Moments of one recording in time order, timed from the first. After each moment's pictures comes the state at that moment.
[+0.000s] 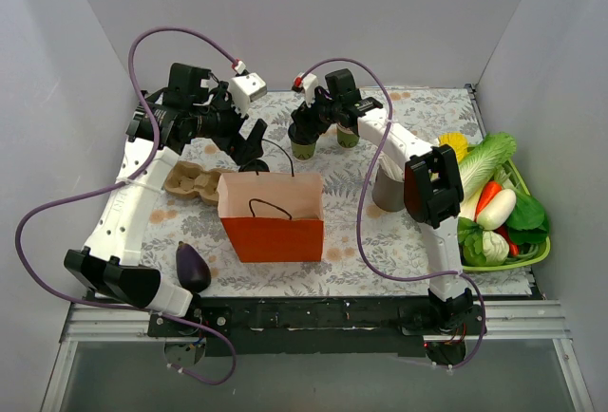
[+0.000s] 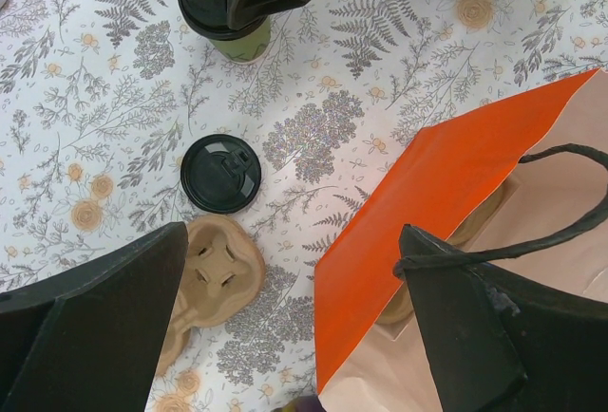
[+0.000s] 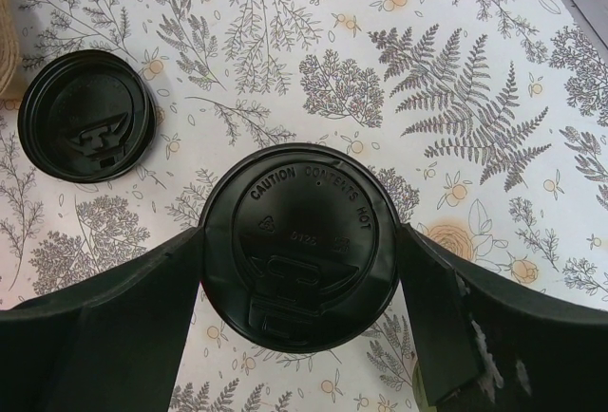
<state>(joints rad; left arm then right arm) -0.33 1.45 1.79 -1.08 0.43 0.41 0.52 2.20 1.93 -0.37 -0.46 -0.31</state>
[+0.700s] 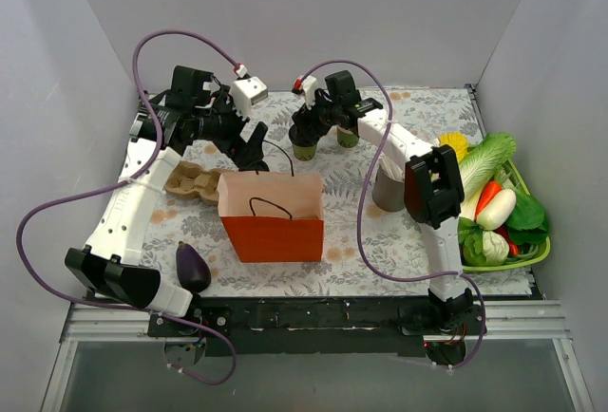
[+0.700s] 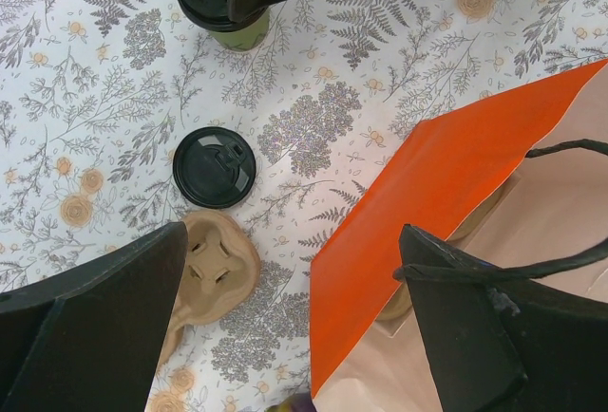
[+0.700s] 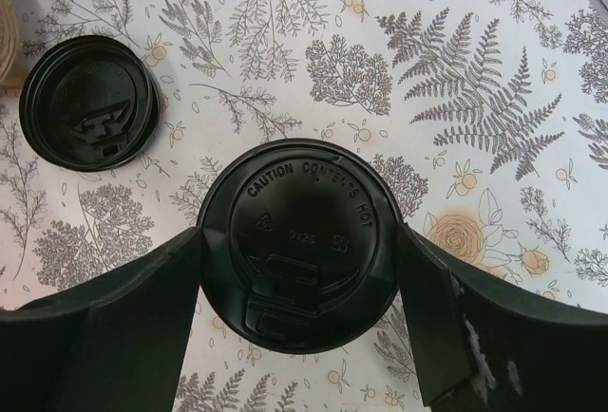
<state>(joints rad) -0.33 1.45 1.76 -1.07 0.43 0.41 0.52 2.20 1.92 -0.38 -0.46 -0.32</state>
